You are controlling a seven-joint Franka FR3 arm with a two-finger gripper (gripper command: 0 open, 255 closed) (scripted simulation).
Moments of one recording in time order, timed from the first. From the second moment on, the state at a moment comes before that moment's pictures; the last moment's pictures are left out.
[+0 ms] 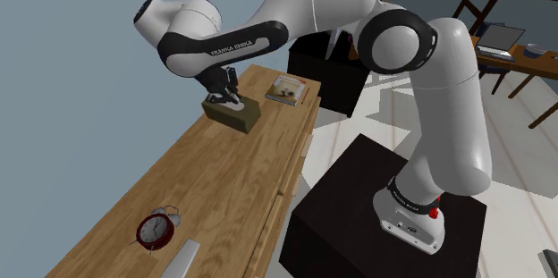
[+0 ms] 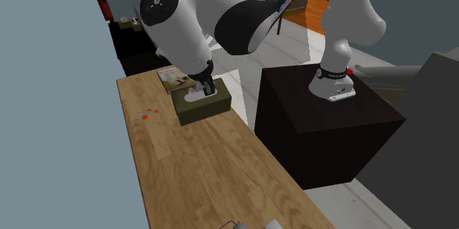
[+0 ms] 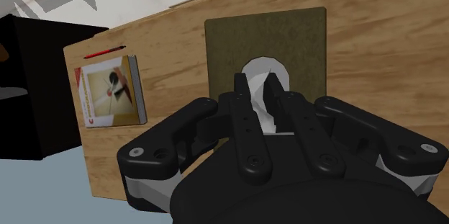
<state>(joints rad) 0.26 0.62 0.30 -1.28 -0.50 1.39 0.46</state>
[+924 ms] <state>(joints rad) 0.02 0.44 0.22 -1.57 -0.55 1.60 0.25</state>
